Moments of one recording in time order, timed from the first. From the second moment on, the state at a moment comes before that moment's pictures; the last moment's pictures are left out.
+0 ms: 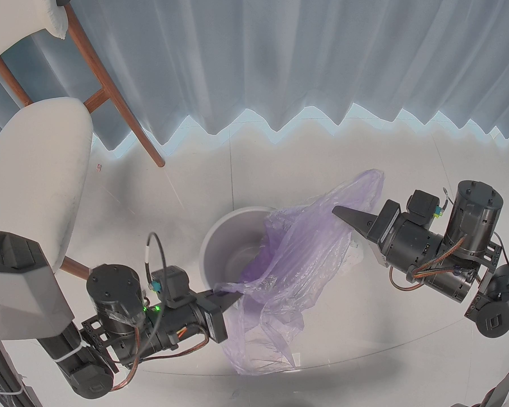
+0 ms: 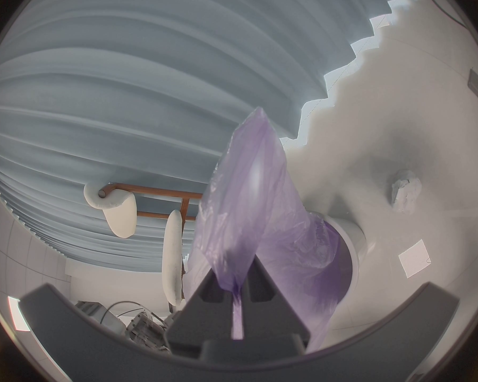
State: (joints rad) left arm -0.66 1.98 -0.29 -1.55 -0.19 -0.30; right arm 0.63 1.67 -0.57 -1.02 0.08 0.88
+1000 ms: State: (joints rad) left arm -0.50 1.91 -0.40 -1.55 -0.13 -0.37; right arm 0.49 1.57 -0.52 -1.07 0.34 0.94
